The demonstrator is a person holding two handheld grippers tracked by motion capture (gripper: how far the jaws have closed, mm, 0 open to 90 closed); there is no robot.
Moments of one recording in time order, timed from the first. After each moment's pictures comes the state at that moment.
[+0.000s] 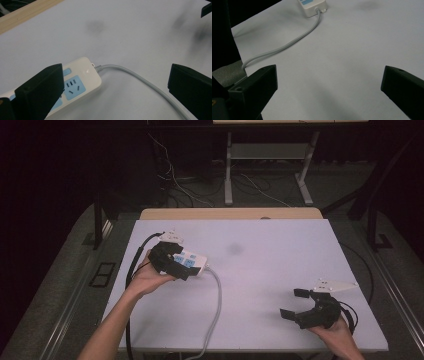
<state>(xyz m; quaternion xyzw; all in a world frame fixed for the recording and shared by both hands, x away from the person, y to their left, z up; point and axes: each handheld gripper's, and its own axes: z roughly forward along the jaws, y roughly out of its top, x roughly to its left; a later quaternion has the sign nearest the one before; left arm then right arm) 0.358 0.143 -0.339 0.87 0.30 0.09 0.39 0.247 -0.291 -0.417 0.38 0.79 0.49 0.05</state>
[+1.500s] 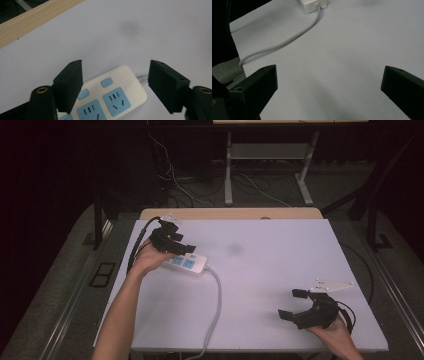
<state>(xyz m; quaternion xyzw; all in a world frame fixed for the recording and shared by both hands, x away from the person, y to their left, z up) 0.429 0.155 -0.351 0.86 0.34 0.10 0.37 0.249 -0.287 -0.420 0.37 0.79 0.48 0.05</state>
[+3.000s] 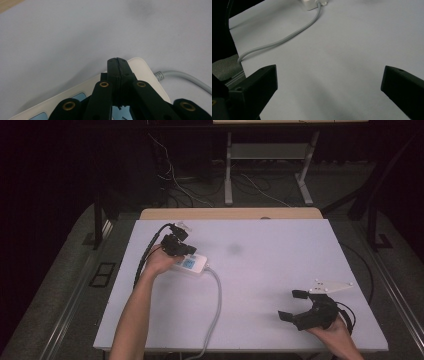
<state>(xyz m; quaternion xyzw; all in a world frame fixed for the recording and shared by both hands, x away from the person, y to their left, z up) 0.448 0.136 -0.397 0.88 0.34 0.08 0.32 0.247 -0.286 -0.421 0.37 0.80 0.47 0.05</state>
